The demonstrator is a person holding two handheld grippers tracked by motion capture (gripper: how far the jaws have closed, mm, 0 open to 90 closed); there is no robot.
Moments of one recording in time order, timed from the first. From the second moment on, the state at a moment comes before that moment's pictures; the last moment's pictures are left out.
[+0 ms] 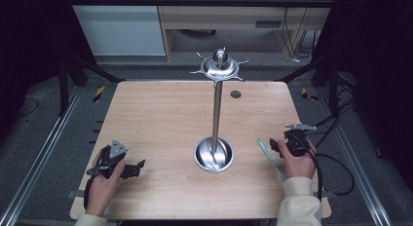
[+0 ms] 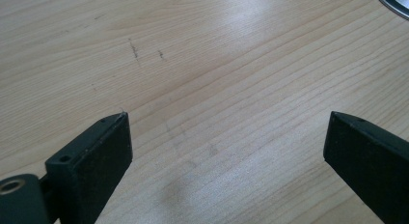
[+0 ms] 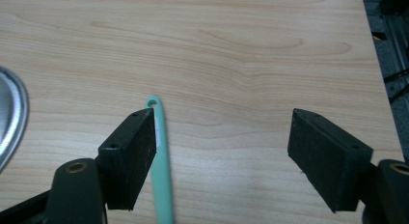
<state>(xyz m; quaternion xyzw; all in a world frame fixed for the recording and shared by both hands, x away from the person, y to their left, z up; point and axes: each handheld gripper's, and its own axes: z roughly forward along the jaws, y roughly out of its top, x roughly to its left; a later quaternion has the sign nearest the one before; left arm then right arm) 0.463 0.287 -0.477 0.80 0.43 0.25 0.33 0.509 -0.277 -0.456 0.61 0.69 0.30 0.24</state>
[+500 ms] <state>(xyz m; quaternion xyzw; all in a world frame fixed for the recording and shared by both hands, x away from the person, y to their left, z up) 0.462 0.287 -0.477 0.80 0.43 0.25 0.33 0.520 -0.277 -0.455 0.60 0.71 0.26 0.26</state>
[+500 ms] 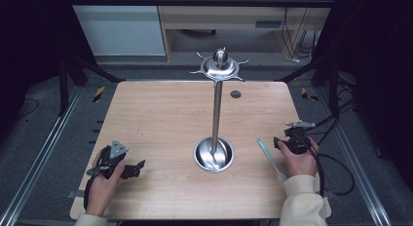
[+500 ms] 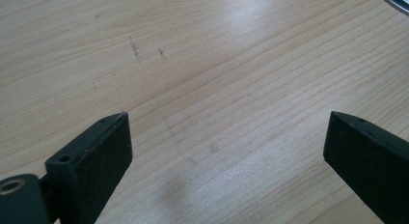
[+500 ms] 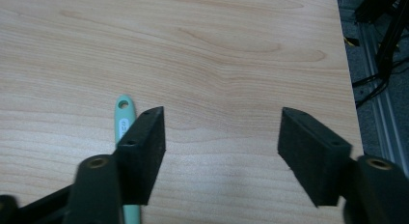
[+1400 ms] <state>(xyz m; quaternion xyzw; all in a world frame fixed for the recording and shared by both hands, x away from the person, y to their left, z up) 0.463 0.287 -0.477 0.80 0.43 0.25 0.33 0.548 -0.251 -0.476 0.53 0.79 0.24 0.19</state>
